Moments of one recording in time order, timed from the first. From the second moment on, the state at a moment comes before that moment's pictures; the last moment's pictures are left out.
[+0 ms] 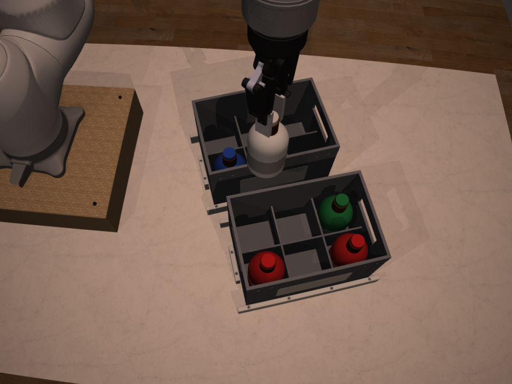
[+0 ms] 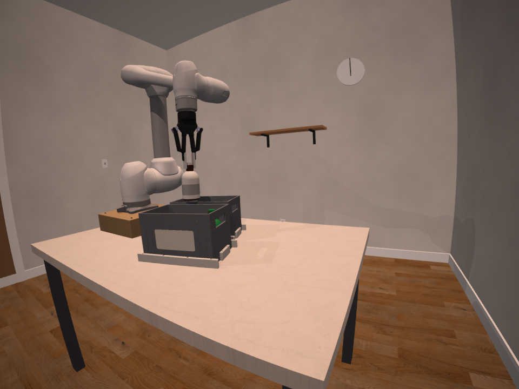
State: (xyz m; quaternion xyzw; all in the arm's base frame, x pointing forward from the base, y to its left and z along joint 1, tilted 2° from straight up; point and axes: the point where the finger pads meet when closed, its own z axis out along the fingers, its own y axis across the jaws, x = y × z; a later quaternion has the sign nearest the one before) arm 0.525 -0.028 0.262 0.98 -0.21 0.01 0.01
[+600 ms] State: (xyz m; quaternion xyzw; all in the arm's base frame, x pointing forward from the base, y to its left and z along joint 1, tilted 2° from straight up) arm 0.526 0.004 0.261 0.98 -0.21 0.01 0.01
